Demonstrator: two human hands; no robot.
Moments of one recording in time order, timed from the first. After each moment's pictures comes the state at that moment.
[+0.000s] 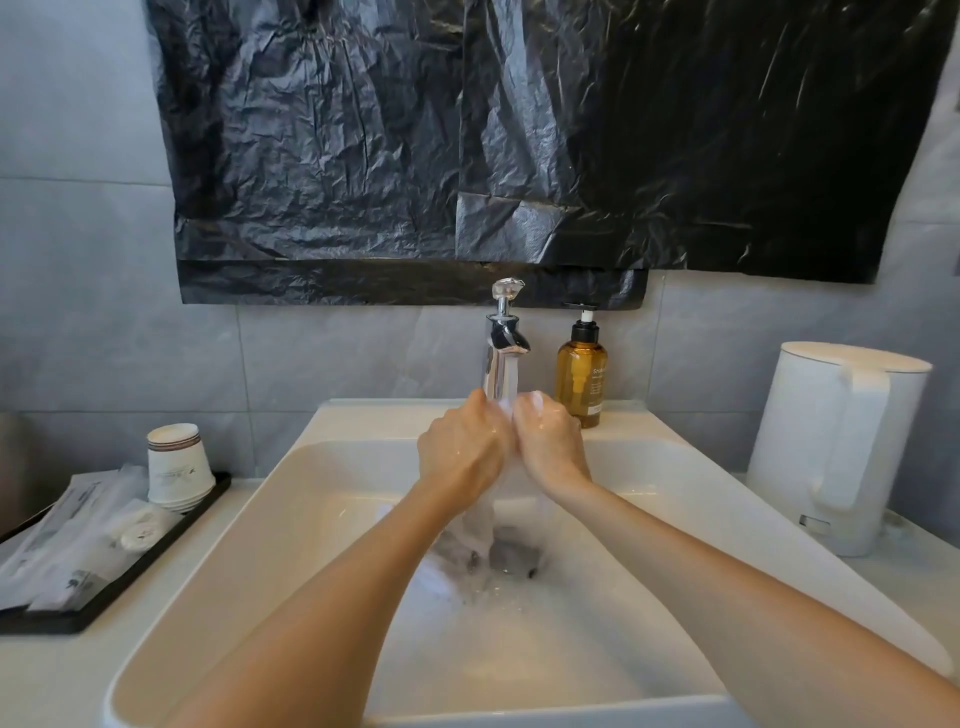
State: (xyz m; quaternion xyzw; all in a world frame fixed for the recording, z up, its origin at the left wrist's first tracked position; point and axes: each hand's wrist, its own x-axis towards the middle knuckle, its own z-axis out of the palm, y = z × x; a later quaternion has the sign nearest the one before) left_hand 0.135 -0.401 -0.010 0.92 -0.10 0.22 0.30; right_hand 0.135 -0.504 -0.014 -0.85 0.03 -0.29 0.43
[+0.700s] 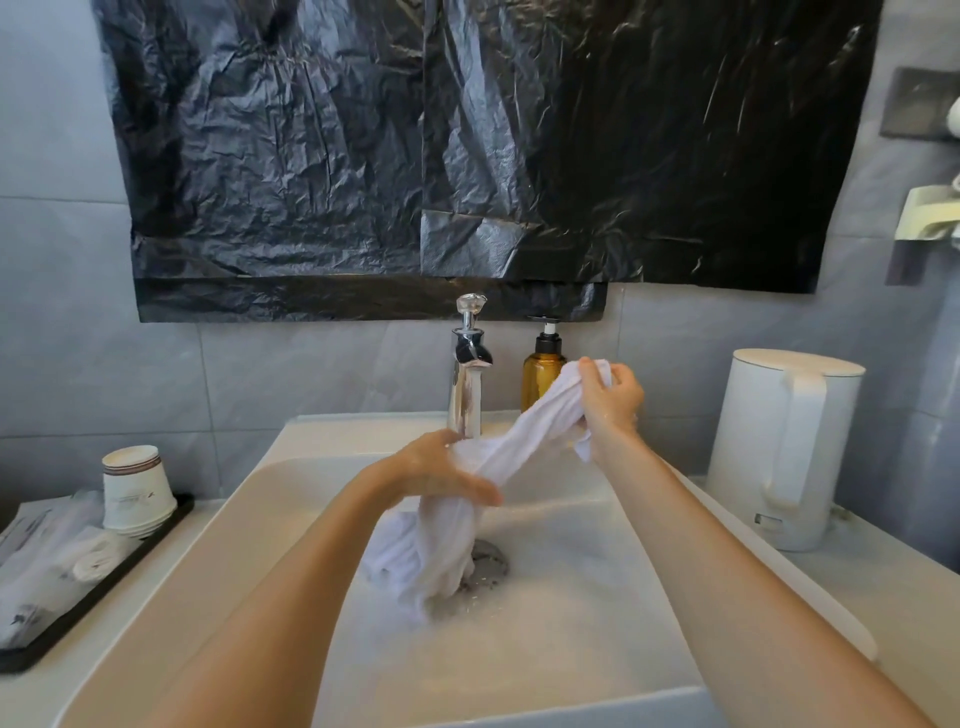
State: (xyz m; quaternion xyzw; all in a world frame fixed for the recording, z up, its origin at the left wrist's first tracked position) left_hand 0.144 -0.380 0.001 0.90 -0.19 -0.11 0.38; right_hand 0.137 -0.581 0.024 -0.67 0.20 -0.39 0.61
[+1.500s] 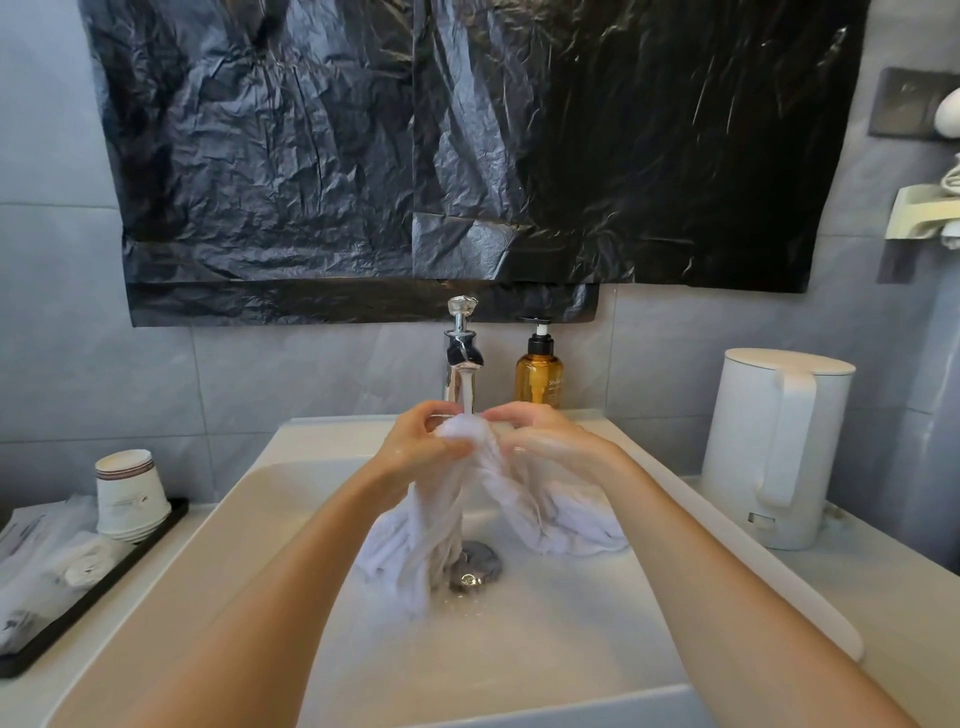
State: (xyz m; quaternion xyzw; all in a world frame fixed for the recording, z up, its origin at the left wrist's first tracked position) left_hand 0.153 -0.384 -0.004 0.76 -0.19 0.01 0.62; right_hand 0.132 -0.567 0.011 -0.89 -0.06 -0.04 0.45
